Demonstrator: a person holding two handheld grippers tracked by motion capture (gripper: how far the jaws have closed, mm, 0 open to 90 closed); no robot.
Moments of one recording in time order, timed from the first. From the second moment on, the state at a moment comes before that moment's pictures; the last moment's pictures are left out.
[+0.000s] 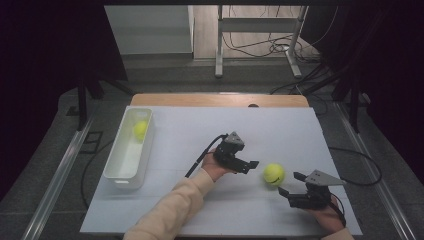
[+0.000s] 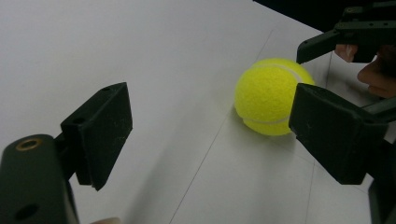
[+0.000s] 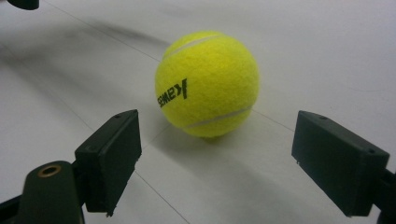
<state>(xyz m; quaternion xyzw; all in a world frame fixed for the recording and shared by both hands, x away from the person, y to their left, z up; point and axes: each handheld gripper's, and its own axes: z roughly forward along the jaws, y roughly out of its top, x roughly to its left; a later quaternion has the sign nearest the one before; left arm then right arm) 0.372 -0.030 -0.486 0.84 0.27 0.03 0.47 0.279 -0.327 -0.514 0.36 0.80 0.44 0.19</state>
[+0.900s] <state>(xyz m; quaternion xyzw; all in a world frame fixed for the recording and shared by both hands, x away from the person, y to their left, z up) 0.371 -0.062 -0.495 0.86 0.25 0.00 0.45 0.279 -0.327 -0.514 0.36 0.80 0.44 0.19</state>
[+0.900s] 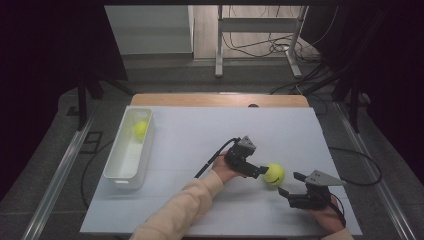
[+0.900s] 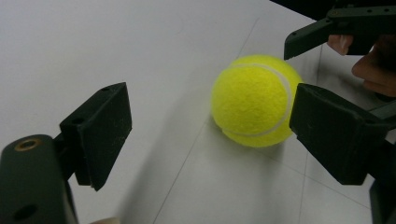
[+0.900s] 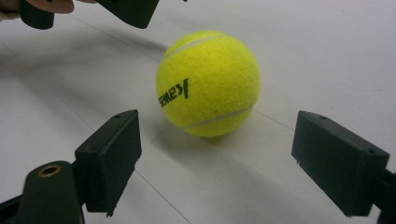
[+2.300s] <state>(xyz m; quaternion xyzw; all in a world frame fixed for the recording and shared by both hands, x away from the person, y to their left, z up) 0.373 -0.114 -0.512 0.87 0.24 -0.05 0.42 0.278 -0.327 -0.515 0.35 0.81 0.44 0.18</state>
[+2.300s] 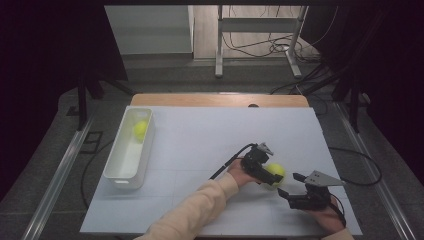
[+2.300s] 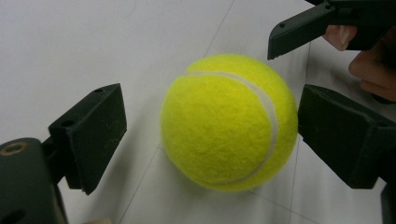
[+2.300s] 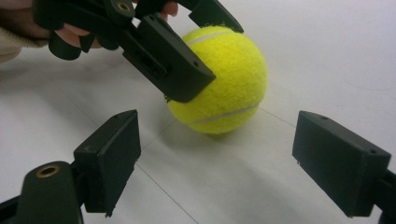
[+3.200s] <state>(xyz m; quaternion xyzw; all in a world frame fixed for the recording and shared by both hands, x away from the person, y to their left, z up) 0.376 -0.090 -0.497 0.86 0.25 -0.05 0.45 0.278 -0.328 -0.515 0.35 0.80 0.44 0.18</state>
